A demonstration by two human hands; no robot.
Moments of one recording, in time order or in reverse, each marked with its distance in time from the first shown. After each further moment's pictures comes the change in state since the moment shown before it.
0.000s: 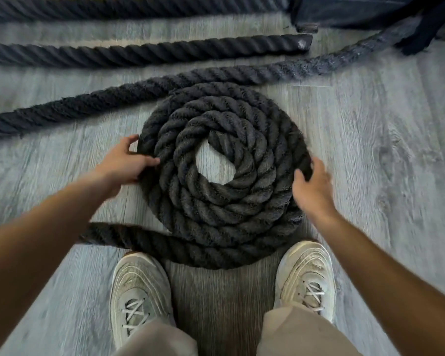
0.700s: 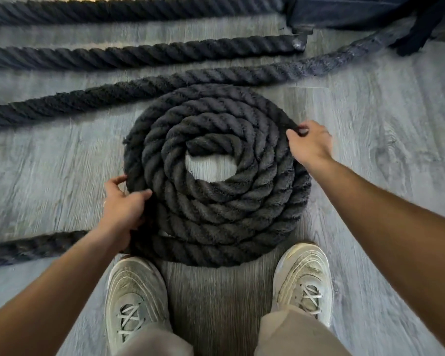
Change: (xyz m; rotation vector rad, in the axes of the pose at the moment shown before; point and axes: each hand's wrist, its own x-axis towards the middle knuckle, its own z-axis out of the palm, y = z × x) left_hand -0.050 -0.060 0.031 -0.284 0.240 -0.108; right_hand 0.082 -0.057 -0.006 -0.135 0.073 -0.103
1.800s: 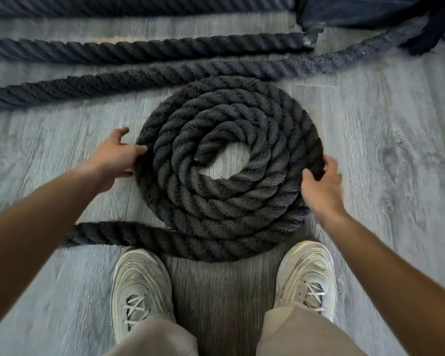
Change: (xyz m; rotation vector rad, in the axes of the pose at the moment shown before) left_hand 0.057 0.076 -0.013 0.305 -0.164 0.129; right_hand -0.088 0.048 -0.005 0.220 -0.025 0.187
